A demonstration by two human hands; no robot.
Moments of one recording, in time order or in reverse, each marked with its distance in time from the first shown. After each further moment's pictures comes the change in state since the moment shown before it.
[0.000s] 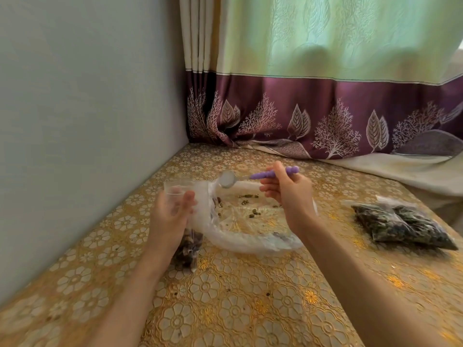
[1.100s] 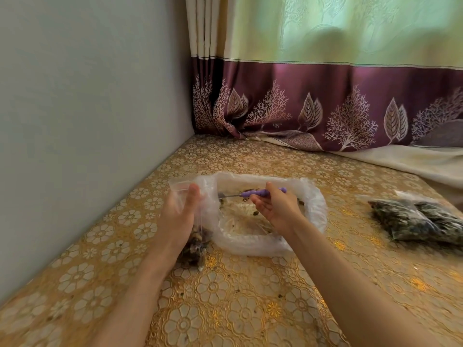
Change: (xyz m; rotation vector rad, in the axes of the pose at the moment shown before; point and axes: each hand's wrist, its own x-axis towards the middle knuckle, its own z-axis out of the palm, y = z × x) left_hand 0.004 -0.006 0.001 0.019 -0.110 -0.075; right_hand 0.021 0.053 0.018 0.164 0.044 0.500
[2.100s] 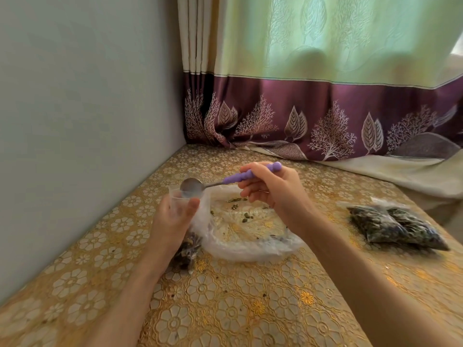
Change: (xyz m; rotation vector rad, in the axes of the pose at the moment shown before) left_hand 0.000 -0.001 0.003 -0.021 0.064 0.084; right_hand -0.080 -0.059 0.003 -0.286 -0.383 -0.479
